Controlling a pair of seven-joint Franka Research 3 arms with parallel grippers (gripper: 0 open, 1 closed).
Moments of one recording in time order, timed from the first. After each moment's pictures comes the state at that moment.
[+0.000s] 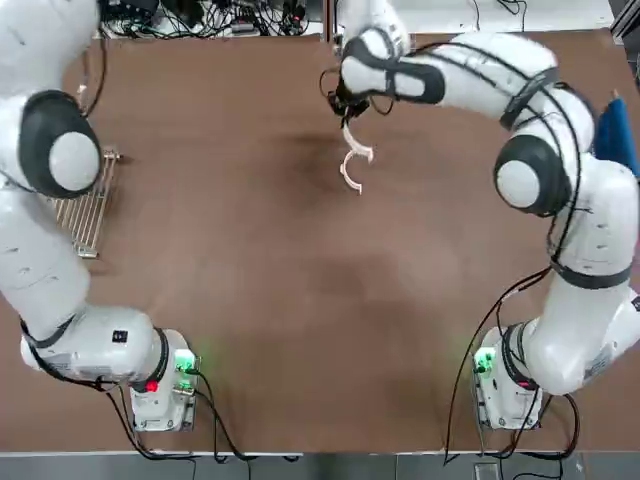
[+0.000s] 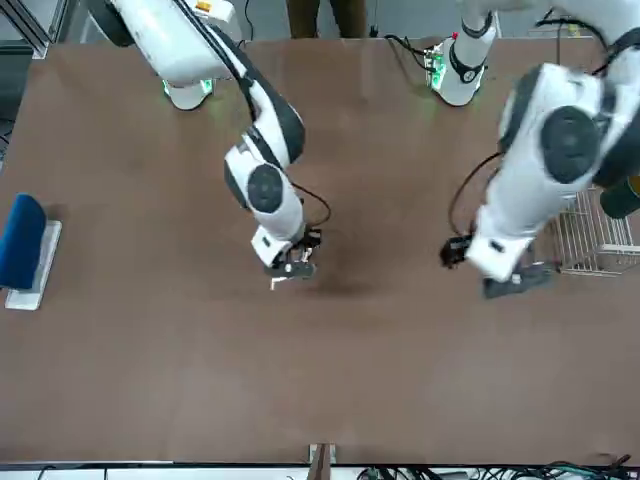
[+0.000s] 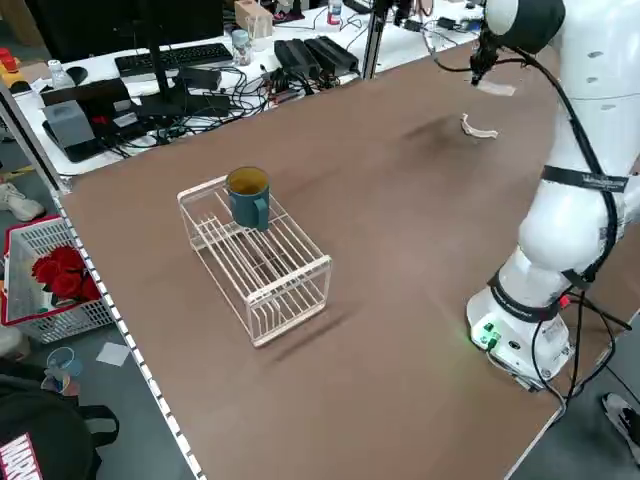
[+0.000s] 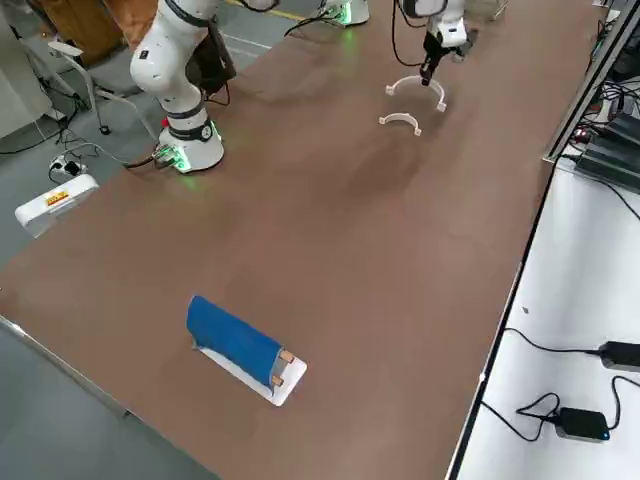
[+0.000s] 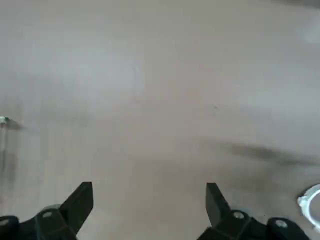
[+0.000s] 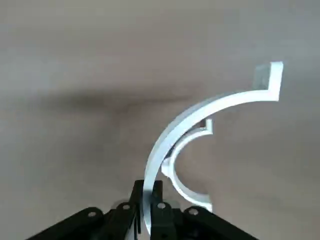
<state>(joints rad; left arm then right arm) 0.02 0.40 -0.41 -1.27 0.21 1.62 -0.52 0.48 0.74 0.29 -1.34 -0.06 2.07 0.73</state>
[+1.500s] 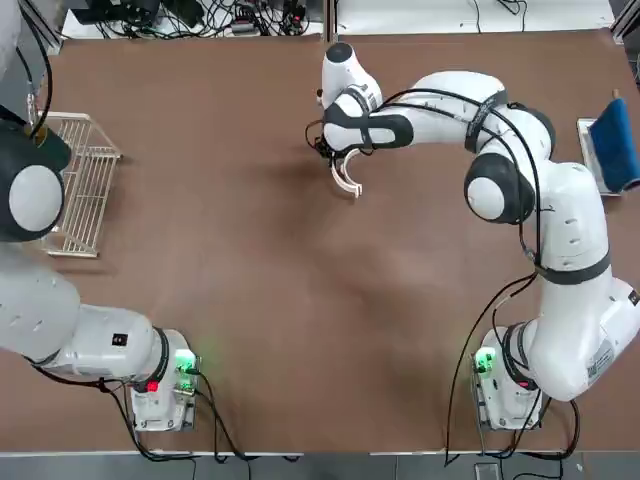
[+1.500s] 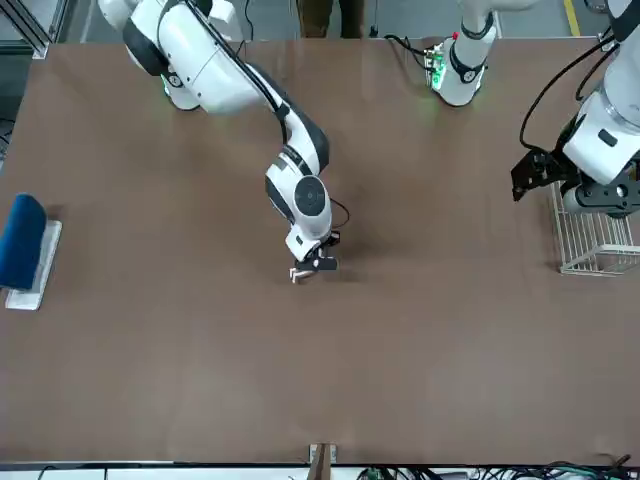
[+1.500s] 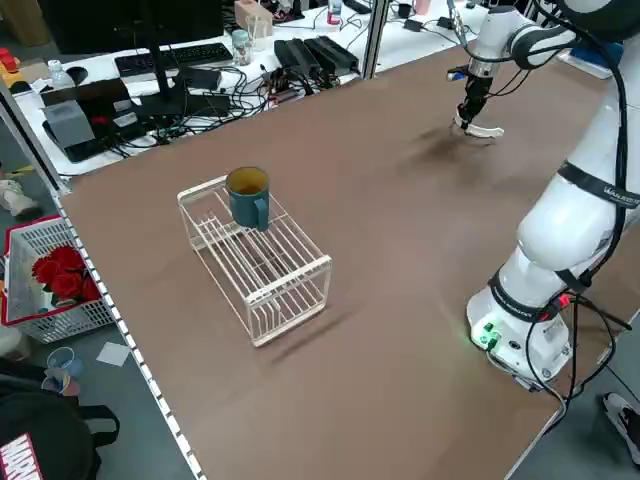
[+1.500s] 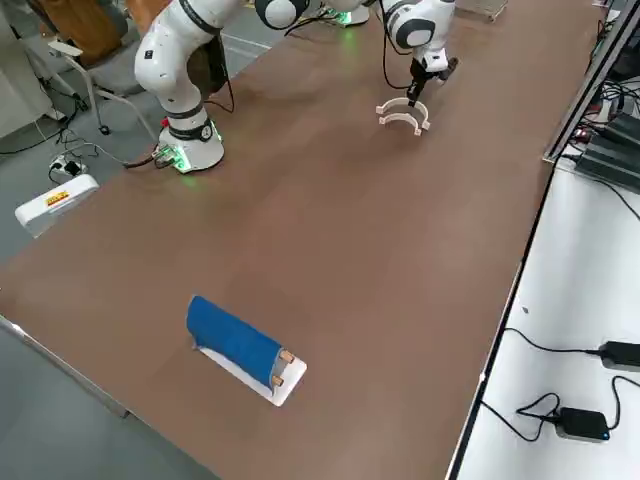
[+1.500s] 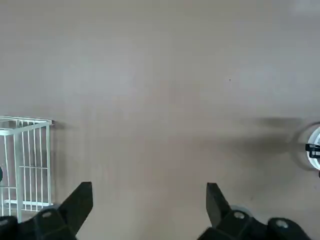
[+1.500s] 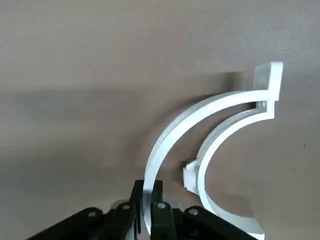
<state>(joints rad) -0.08 0.12 -0.12 -1.39 0.03 1.53 -0.20 0.57 0.88 0.27 -1.33 -0.14 2.14 0.85</state>
